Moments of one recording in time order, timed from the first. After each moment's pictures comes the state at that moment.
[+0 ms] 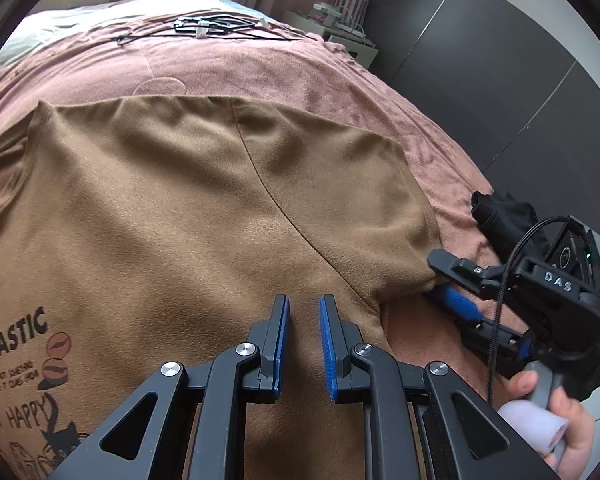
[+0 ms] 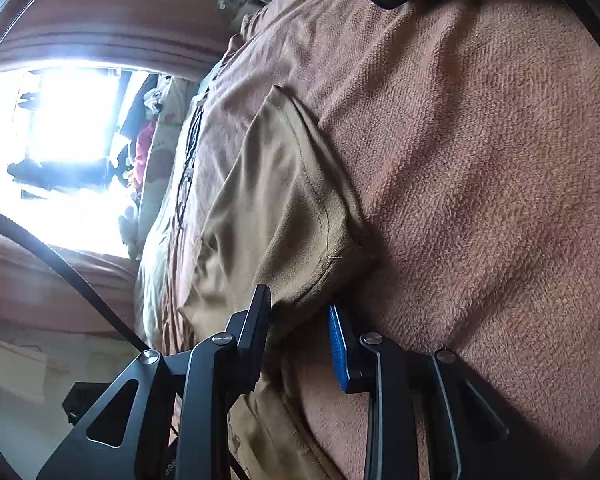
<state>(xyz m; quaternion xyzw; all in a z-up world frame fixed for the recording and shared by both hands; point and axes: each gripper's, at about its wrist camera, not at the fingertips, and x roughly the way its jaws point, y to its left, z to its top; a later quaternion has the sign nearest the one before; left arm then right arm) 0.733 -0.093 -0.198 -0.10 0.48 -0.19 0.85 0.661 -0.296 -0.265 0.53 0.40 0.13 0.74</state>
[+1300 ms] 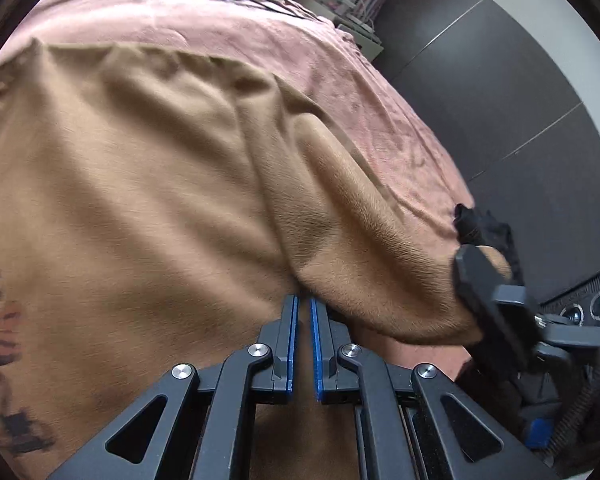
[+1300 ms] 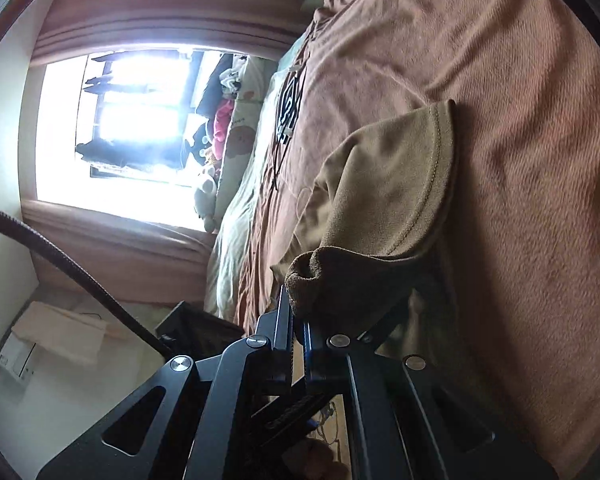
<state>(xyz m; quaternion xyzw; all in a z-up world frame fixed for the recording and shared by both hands) 0.740 -0.084 -0.206 -0.18 0.52 -0.21 0.81 0.662 -0.253 -0.235 0.56 0.34 0.26 0.71</state>
